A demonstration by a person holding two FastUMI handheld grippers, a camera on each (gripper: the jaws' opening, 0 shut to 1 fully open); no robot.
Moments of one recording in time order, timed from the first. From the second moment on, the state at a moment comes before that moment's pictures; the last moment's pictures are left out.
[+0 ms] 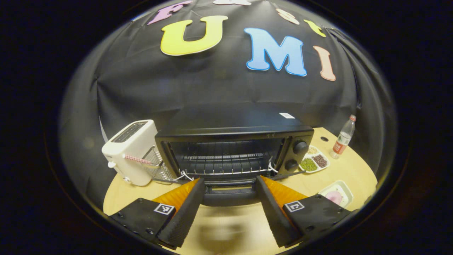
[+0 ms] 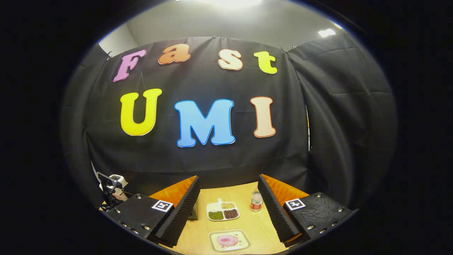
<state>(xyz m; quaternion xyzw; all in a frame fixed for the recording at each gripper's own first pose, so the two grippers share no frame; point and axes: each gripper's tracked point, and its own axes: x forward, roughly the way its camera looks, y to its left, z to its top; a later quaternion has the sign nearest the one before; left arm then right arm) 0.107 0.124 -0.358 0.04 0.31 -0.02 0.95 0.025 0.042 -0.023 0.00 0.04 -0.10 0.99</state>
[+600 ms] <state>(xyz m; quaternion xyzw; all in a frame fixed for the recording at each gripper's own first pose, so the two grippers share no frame) 0.049 0.127 -0.416 0.03 0.38 -0.03 0.92 0.018 0.052 -0.033 -0.01 0.06 -0.09 0.99</state>
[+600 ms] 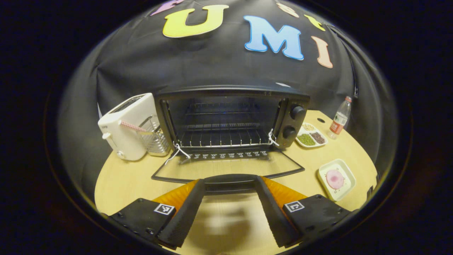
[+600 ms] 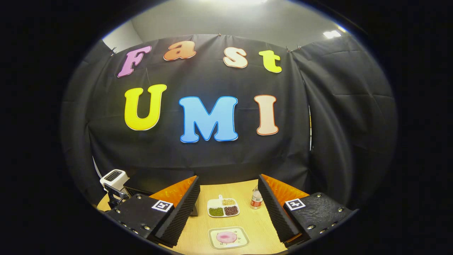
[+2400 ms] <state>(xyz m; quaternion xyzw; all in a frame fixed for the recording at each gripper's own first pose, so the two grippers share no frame) 0.031 0.136 -0.107 -0.02 0.11 0.06 0.99 0.046 -0.060 -0.409 0.04 0.62 -0.02 0.78</state>
